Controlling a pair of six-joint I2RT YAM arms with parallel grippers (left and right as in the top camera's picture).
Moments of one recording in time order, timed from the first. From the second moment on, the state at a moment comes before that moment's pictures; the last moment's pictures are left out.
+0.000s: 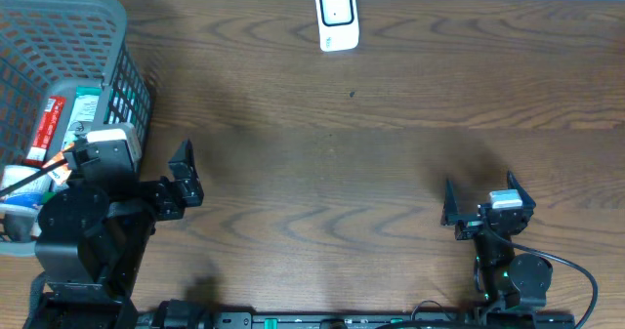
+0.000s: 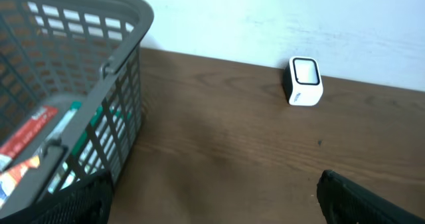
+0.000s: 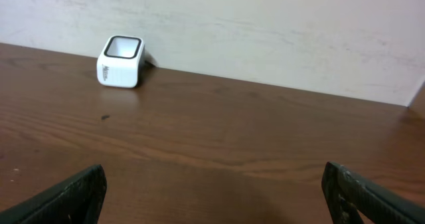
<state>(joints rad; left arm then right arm) -0.08 0.67 1.12 -0.87 -0.05 -0.19 -0.04 0.01 0.01 -0.06 -0.12 -0.11</state>
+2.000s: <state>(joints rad) 0.51 1.26 1.70 -1.33 -0.01 -0.52 -0.04 0.01 0.01 -0.06 -0.12 -0.11</state>
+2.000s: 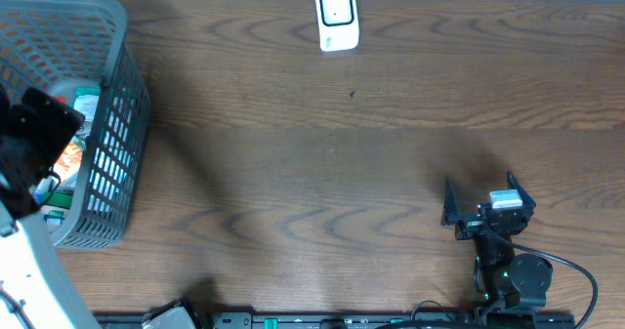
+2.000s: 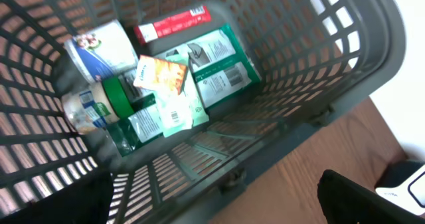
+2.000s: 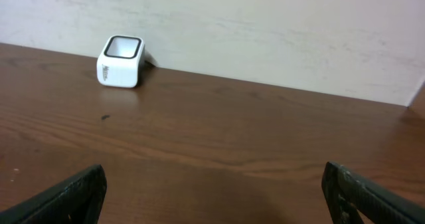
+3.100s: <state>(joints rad) 0.51 1.51 1.70 -1.08 -0.18 -0.50 -0.04 0.01 0.01 -0.06 -0.12 -0.11</state>
